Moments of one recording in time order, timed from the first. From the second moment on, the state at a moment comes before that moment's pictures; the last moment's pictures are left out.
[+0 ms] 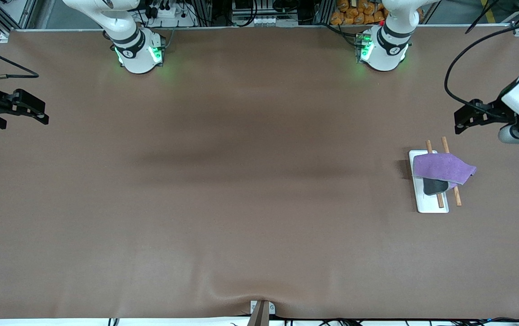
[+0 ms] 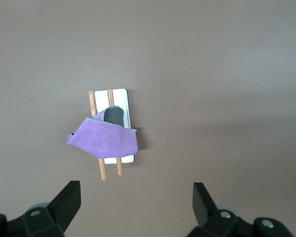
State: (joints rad) left arm 0.23 0.10 -0.39 -1.41 0.09 1.51 -0.04; right arm -0.03 0.04 0.04 -1.47 0.00 1.49 -0.09
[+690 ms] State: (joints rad) left arm -0.06 -0.07 -0.08 -1.59 0.06 1.51 -0.09; right arm -0.03 0.04 0.04 -1.47 0.00 1.49 -0.09
